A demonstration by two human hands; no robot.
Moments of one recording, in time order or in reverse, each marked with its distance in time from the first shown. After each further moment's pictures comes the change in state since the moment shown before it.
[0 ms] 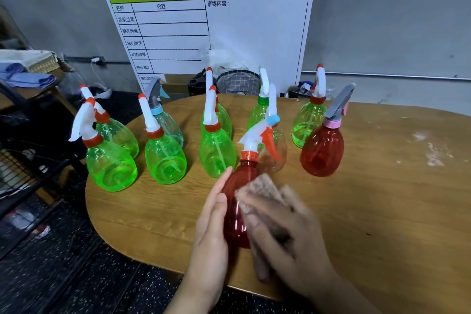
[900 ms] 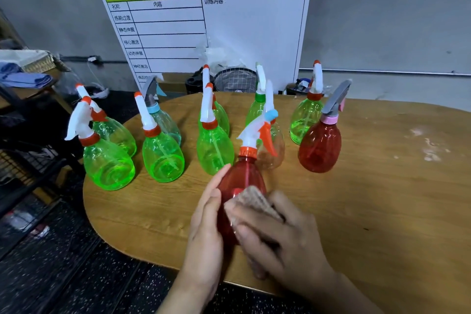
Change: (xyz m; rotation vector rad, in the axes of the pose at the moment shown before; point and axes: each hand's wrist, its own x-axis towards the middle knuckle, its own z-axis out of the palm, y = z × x) left_hand 0.000 0.007 0.002 0.073 0.046 -0.005; right_hand -0.003 0.001 0.002 -0.209 0.006 -0.227
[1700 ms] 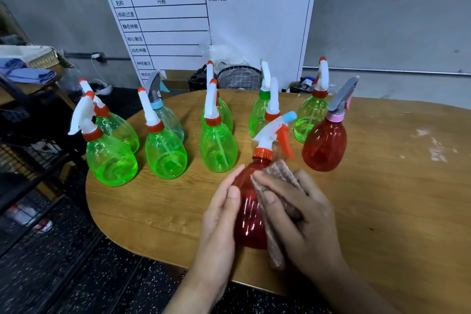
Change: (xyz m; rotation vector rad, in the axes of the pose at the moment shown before) left_hand -0.004 -0.002 0.005 -0.013 -0.082 -0.004; right_hand 0.009 0.007 -0.005 0.133 0.118 0.240
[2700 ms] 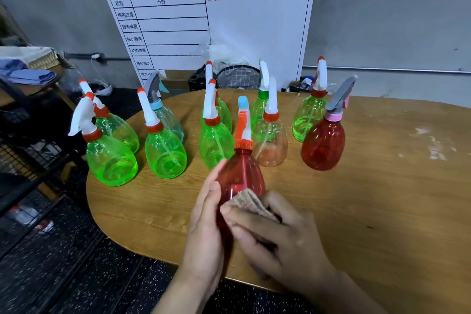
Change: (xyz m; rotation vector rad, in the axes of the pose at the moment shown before) left_hand 0.002 0.011 -0.002 -0.103 0.046 -0.021; right_hand -0.010 -0.008 0.010 -0.127 -0.140 -0.278
